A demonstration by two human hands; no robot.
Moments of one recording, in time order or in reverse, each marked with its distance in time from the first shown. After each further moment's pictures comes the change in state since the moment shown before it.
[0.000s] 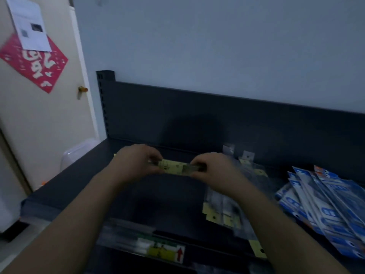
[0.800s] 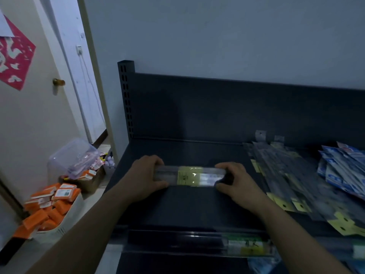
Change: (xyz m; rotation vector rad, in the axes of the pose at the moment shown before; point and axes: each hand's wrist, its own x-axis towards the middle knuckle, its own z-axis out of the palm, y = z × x) left_hand -0.002 -0.171 0.029 -0.303 -0.139 0.137; right_hand 0.019 -0.071 0.104 0.479 0.171 0.484
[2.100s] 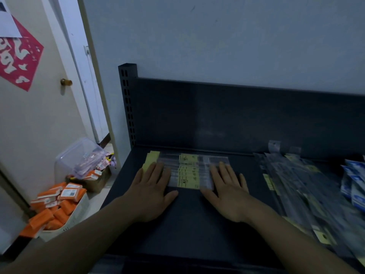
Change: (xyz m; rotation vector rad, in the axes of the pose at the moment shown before) left_hand 0.018 0.006 0.012 0.476 -0.344 -0.087; right_hand 0.039 -0.016 0.021 -0.714 -0.422 0.017
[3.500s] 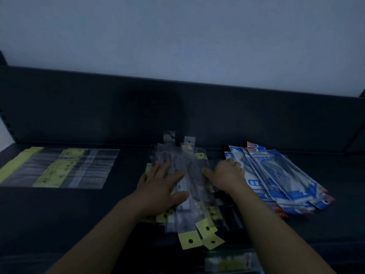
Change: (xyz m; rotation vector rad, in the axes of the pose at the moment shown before) left_hand 0.066 0.313 -0.009 -0.283 -0.015 0.183; right_hand -0.068 0.280 -0.052 0.167 0.225 0.462
